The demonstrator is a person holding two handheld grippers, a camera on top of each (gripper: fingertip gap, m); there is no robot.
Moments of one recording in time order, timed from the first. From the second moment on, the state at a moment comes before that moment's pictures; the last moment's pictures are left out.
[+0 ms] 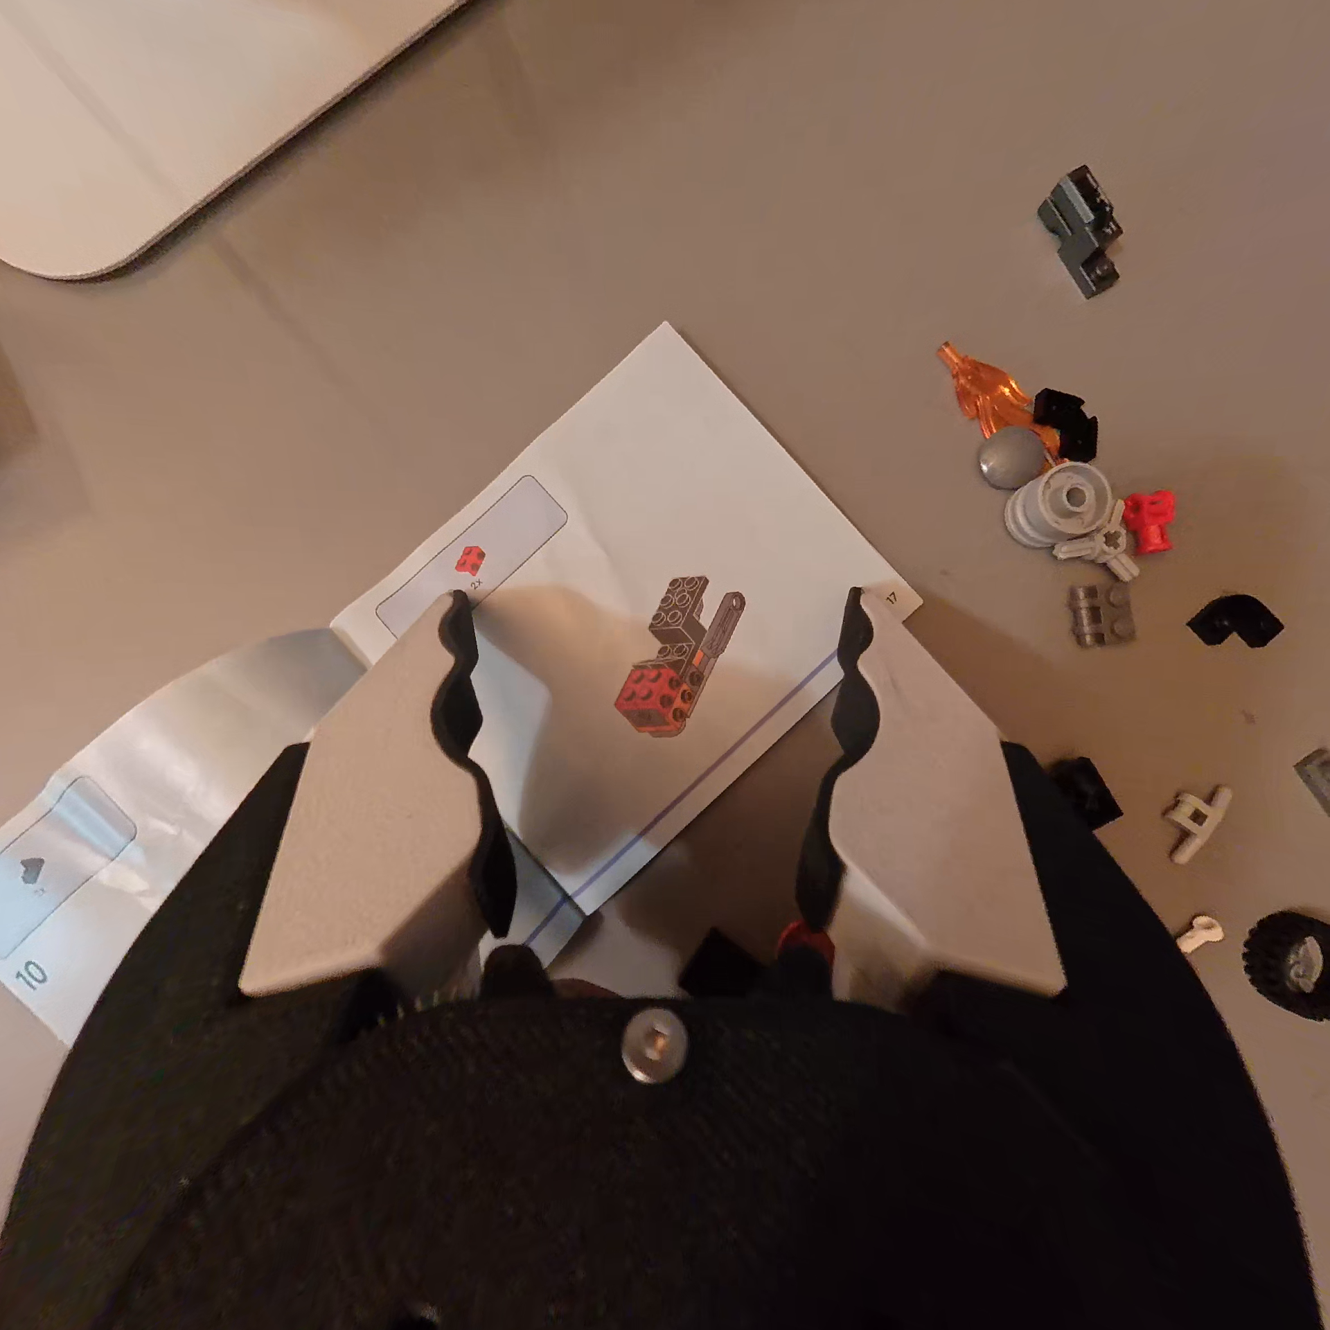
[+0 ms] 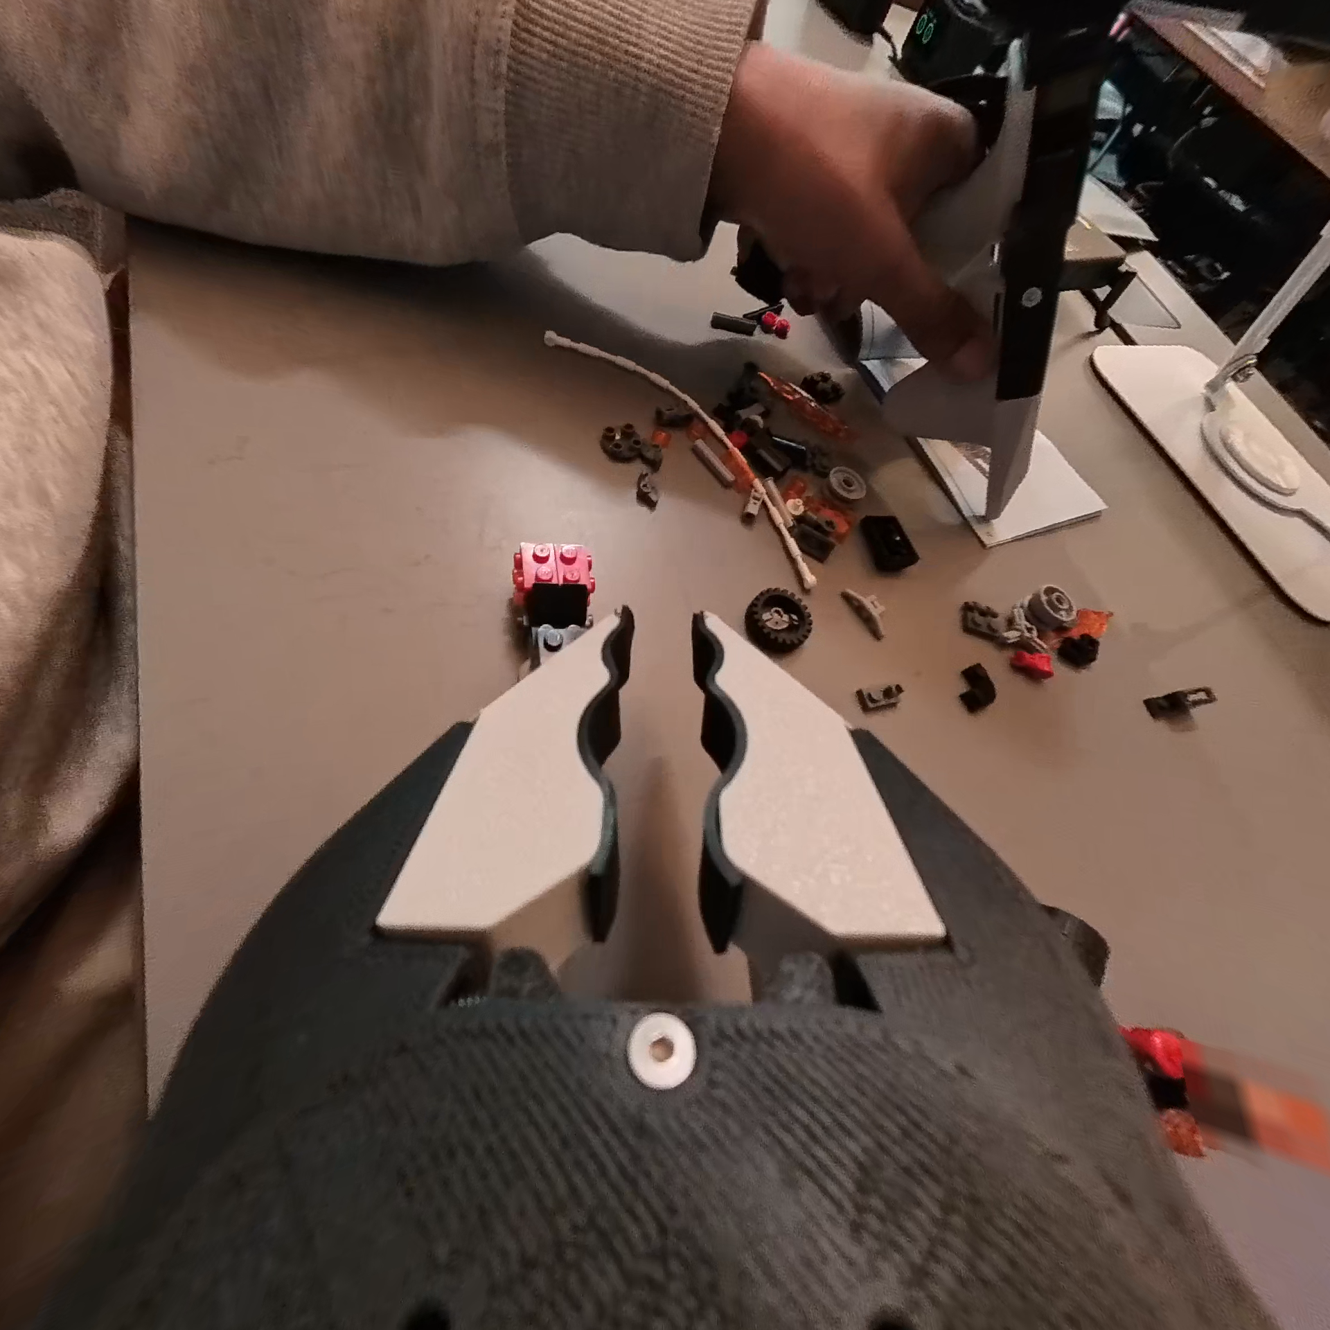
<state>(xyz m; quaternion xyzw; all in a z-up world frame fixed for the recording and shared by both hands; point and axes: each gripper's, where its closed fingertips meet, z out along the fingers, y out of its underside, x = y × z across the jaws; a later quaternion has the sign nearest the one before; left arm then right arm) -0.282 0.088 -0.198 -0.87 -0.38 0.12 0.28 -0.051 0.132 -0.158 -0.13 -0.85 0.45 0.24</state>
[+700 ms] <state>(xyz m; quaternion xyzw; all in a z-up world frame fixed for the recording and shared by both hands) -0.293 0.077 -0.192 -0.86 -0.37 0.11 0.33 -0.053 0.132 -0.160 -0.13 -0.85 0.45 0.24</state>
